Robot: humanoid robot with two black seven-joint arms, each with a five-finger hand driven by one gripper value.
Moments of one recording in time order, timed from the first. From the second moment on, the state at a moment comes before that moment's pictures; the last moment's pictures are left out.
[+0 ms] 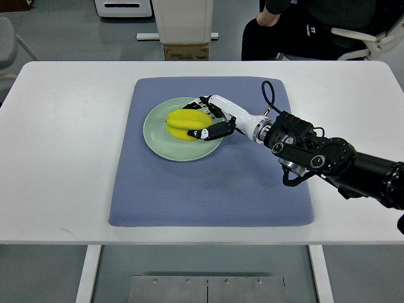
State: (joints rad) left arm -0.02 0.00 -0.10 -0.23 0.13 0.00 -0.09; right arm 1.15 0.00 -0.22 0.64 -0.40 -0.06 0.43
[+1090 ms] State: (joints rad) left arm -0.02 0.00 -0.10 -0.23 0.13 0.00 -0.09; right arm 1.09 -0.09 0.20 0.63 -0.25 -0.05 0.43
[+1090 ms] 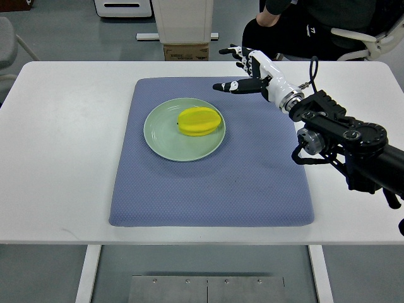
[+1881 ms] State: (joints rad) left arm -0.02 0.00 -0.10 -0.23 0.13 0.00 -0.09; right arm 0.84 -0.17 0.73 0.62 -0.07 -0.04 0.33
